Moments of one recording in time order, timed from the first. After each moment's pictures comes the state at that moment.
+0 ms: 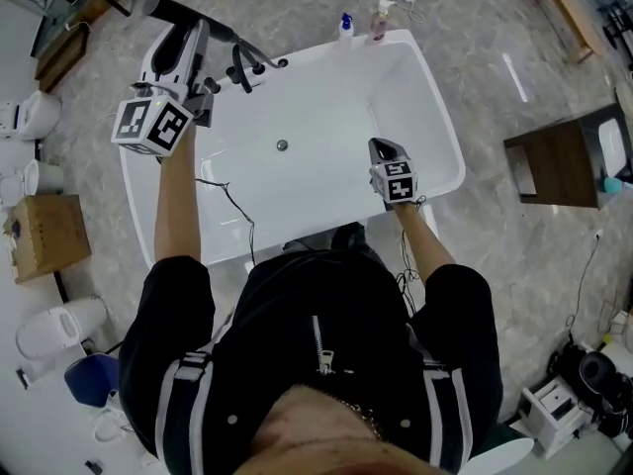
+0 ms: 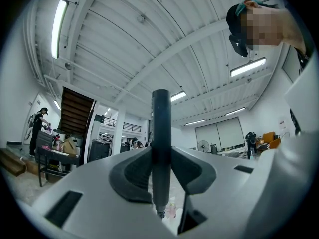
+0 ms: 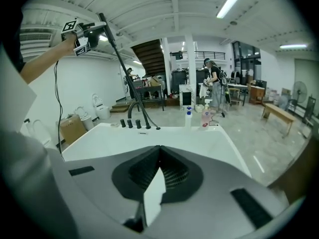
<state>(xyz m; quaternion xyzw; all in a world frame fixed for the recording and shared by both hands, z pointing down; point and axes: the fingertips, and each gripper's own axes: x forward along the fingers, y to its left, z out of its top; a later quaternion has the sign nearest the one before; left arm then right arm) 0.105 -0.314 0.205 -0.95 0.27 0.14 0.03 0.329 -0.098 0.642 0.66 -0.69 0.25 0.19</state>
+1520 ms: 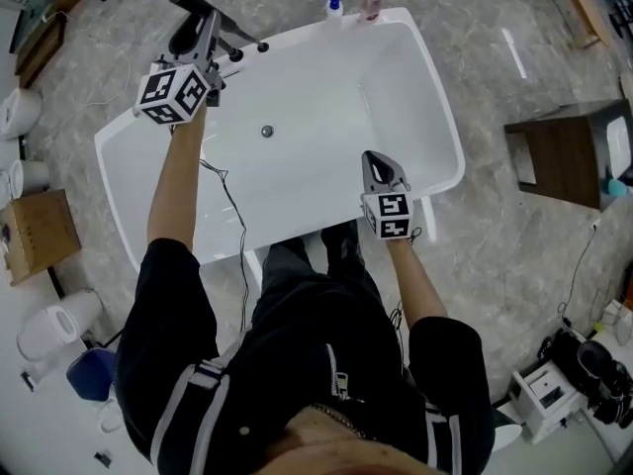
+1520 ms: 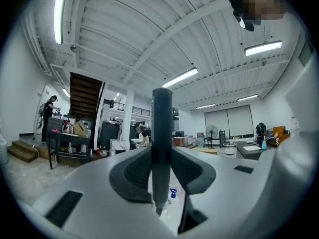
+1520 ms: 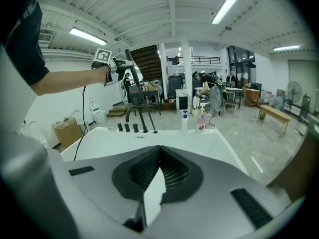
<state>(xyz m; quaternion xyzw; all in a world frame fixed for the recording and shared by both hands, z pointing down) 0.182 -0.424 0.373 -0.94 0.32 0.05 -0.02 0.321 -0.079 0.622 0.67 -0.68 0.23 0.18</state>
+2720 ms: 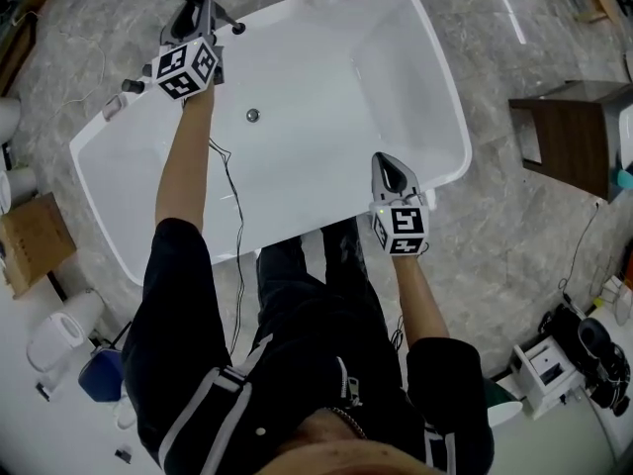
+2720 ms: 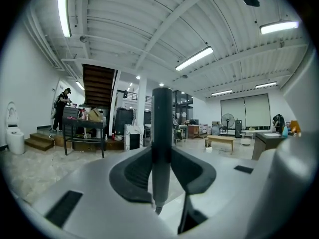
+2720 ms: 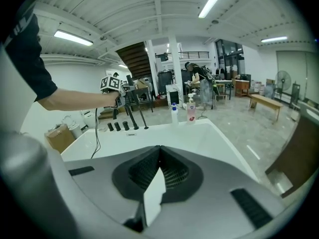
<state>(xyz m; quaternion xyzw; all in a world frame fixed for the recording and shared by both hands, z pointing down) 0.229 -0.516 0.550 -0.91 0.41 -0.01 -0.05 0.356 -0.072 0.658 0.70 -0.64 0.27 0.16</state>
